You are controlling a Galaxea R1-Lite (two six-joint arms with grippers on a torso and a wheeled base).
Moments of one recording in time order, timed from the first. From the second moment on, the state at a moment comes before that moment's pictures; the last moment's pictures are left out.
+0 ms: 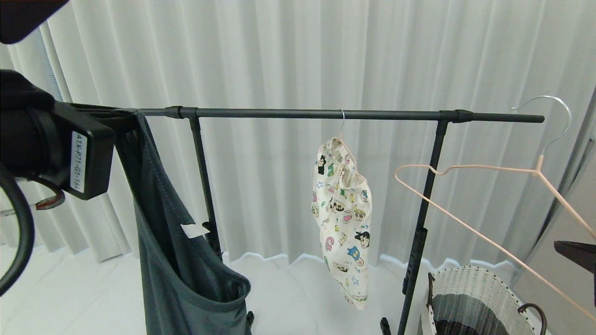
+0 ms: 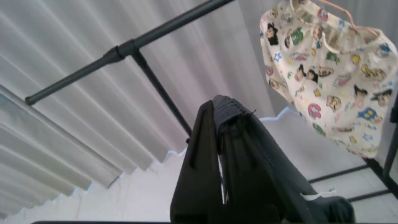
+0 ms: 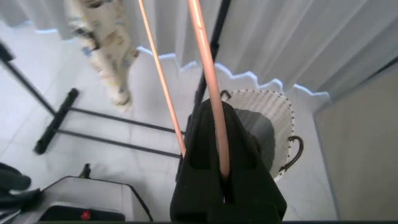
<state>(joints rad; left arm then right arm) -0.79 1.21 -1.24 0.31 0.63 0.30 0.60 0.96 -0.69 0.20 -0.37 0.12</state>
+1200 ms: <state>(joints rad) -0.80 1.46 -1.29 0.32 0.71 -0.16 1.04 0.99 -0.60 -0.11 -0.04 0.26</state>
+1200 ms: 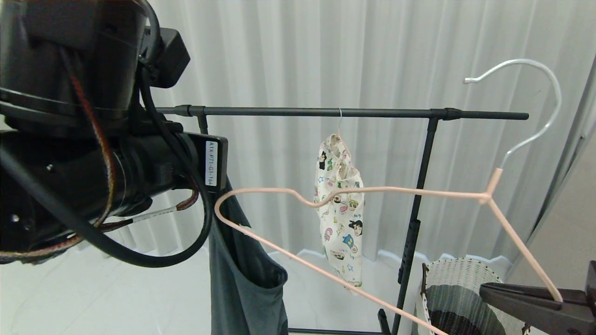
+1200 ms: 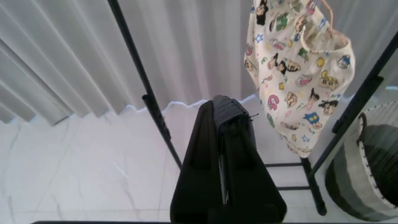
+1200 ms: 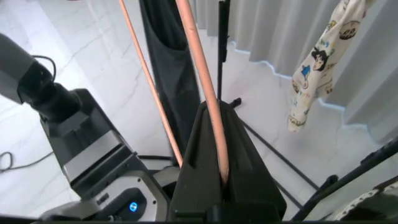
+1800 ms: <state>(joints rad) -0.79 1.52 -1.30 0.41 0.71 -0.16 1.02 1.18 -0.59 -0.24 -0.10 0.30</state>
